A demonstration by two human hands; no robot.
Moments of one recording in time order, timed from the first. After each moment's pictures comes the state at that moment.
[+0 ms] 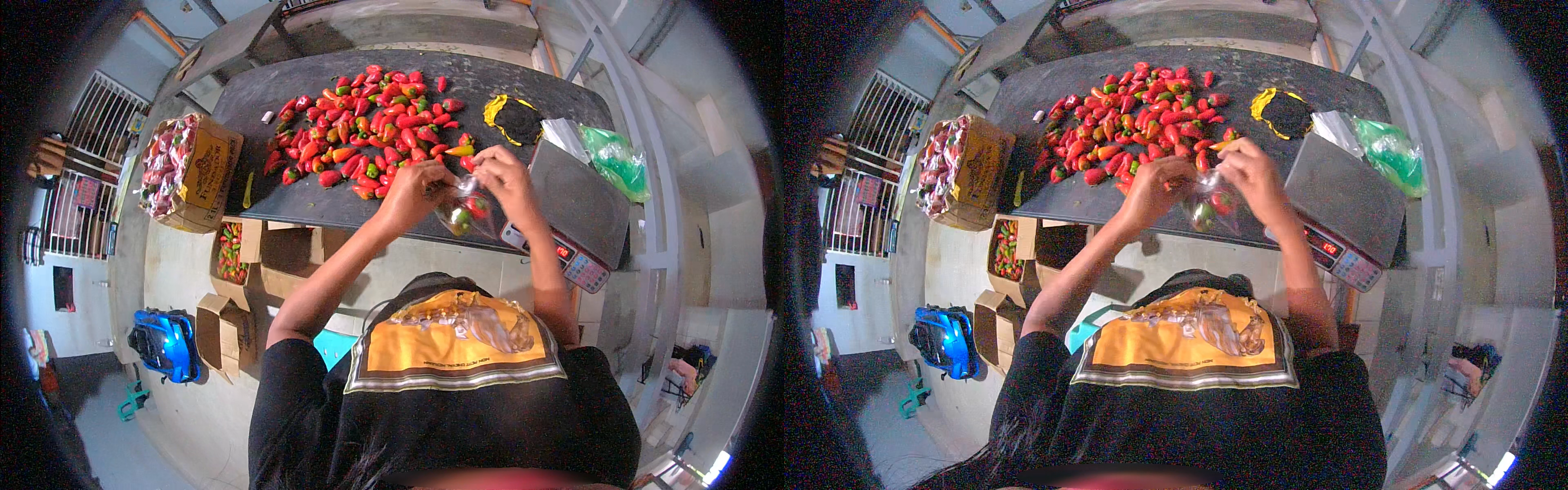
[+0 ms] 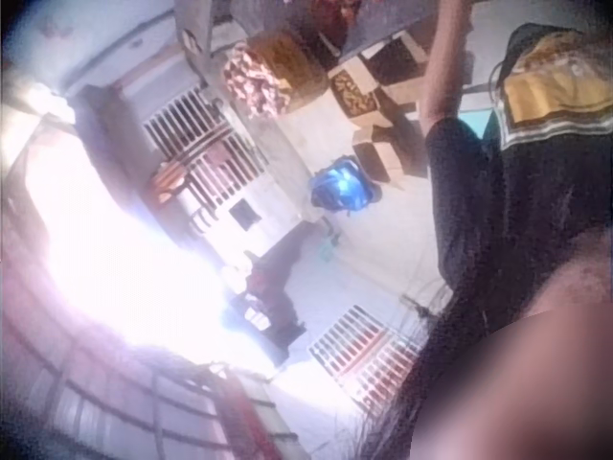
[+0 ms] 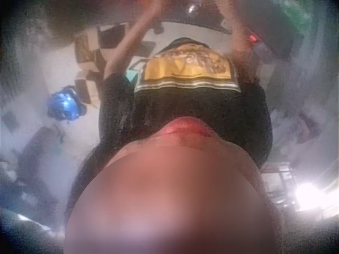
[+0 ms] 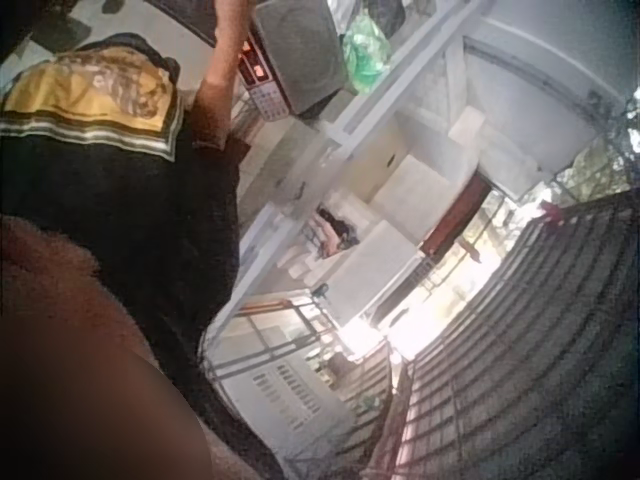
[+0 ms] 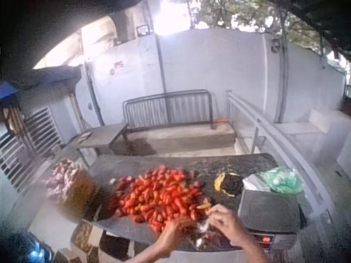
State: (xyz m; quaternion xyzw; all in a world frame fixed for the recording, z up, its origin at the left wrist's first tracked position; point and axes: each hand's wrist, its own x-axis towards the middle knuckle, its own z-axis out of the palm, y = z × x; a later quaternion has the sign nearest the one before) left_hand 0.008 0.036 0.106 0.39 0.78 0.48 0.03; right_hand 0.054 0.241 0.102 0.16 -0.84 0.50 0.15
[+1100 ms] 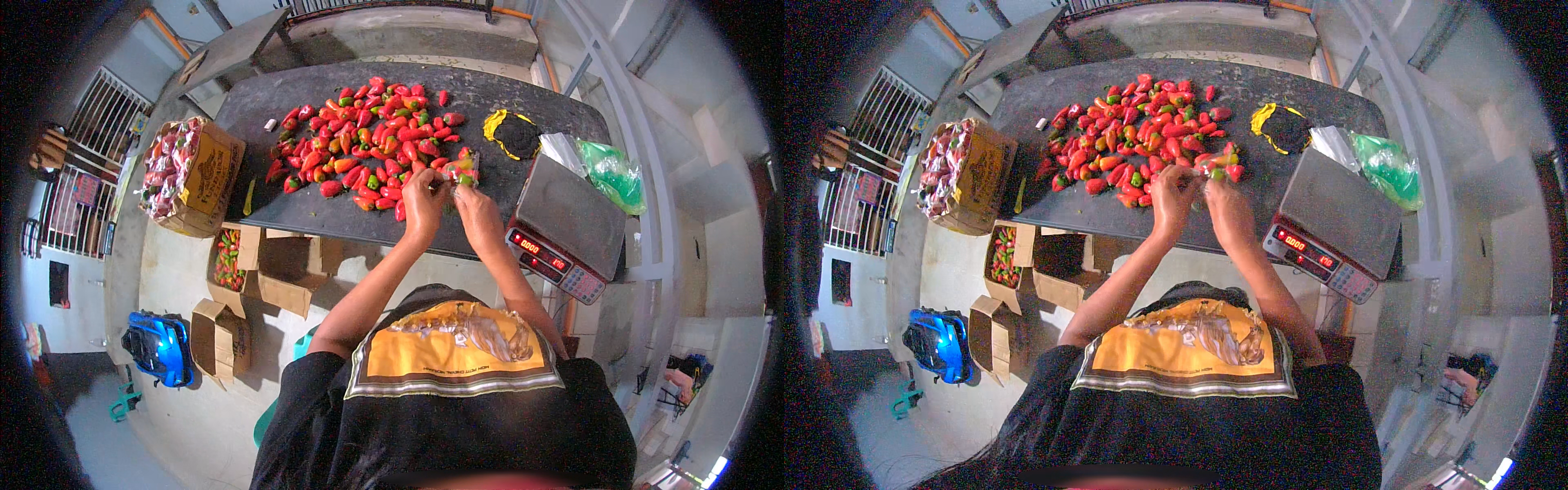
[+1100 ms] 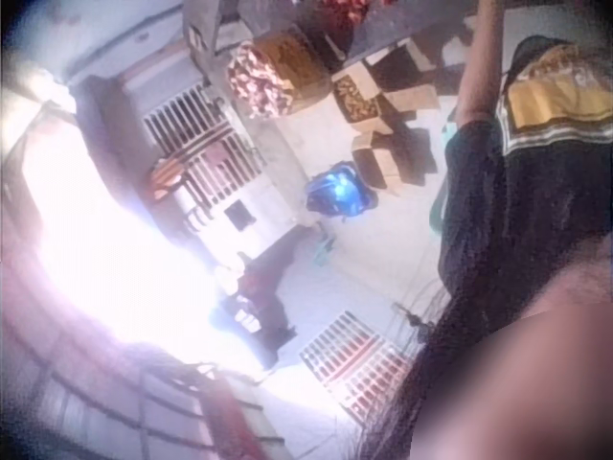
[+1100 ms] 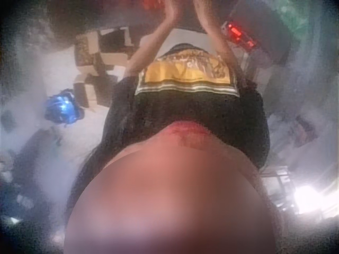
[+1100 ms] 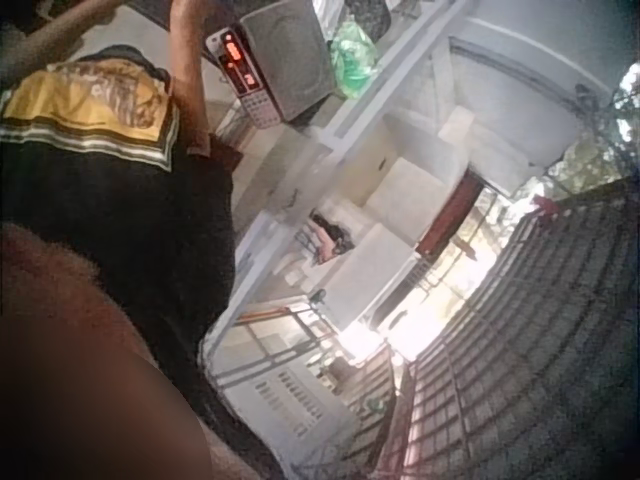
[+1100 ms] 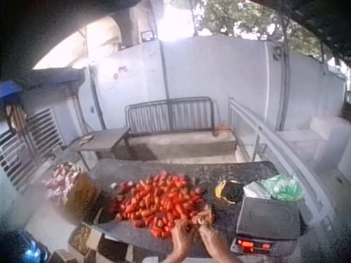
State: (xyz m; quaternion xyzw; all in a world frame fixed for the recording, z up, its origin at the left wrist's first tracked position) left_hand 0.006 0.075 0.048 0.13 0.81 0.56 -0.13; right_hand 0.058 0.193 0.052 0.04 -0.92 0.35 0.17
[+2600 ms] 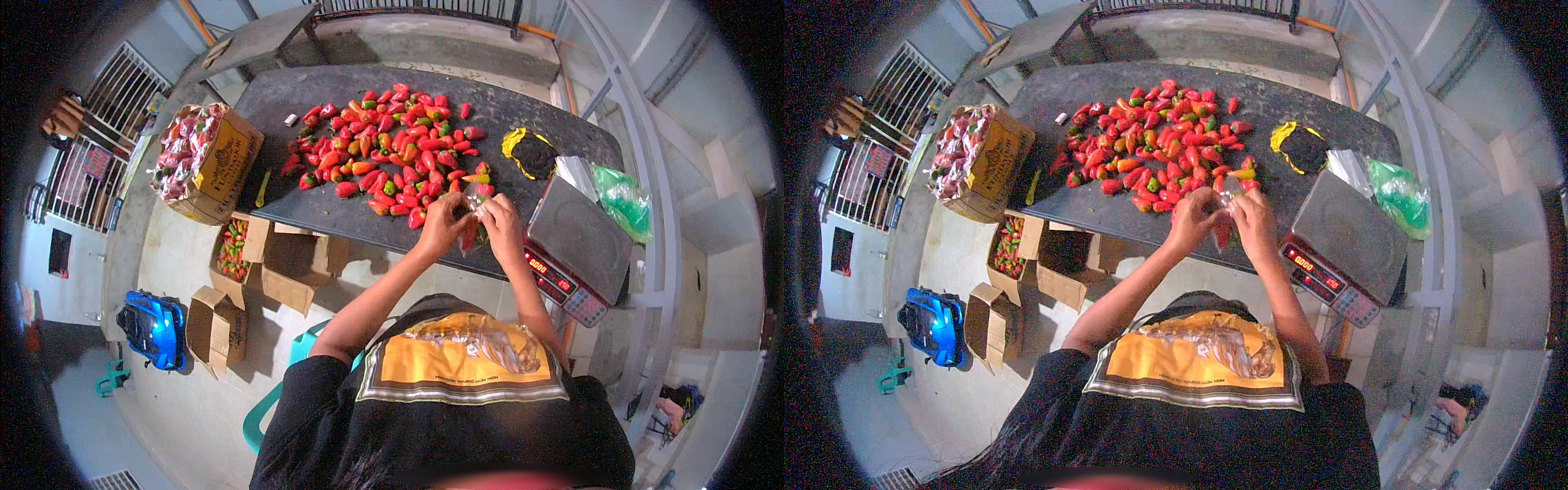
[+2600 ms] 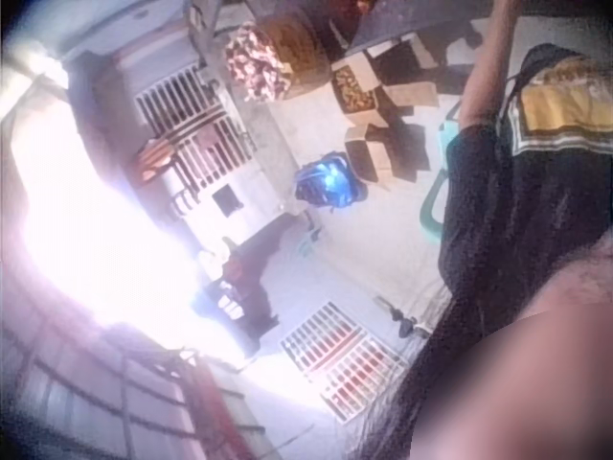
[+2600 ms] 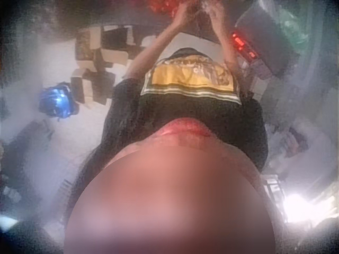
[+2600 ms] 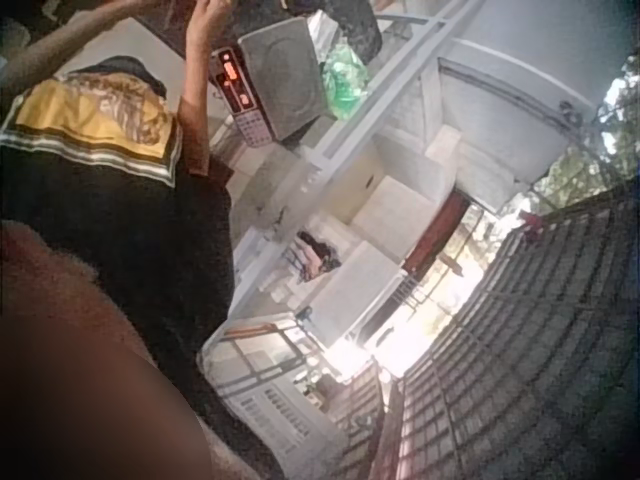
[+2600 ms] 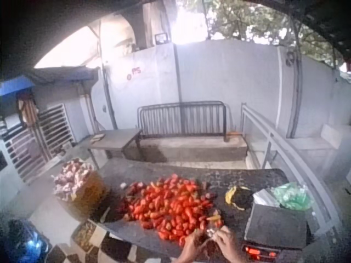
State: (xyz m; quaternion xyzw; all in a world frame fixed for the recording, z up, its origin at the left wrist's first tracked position) left_hand 0.009 0.061 0.027 0.25 0.80 0.54 -0.05; right_hand 0.049 0.213 0.043 0.09 -0.88 0.42 0.20
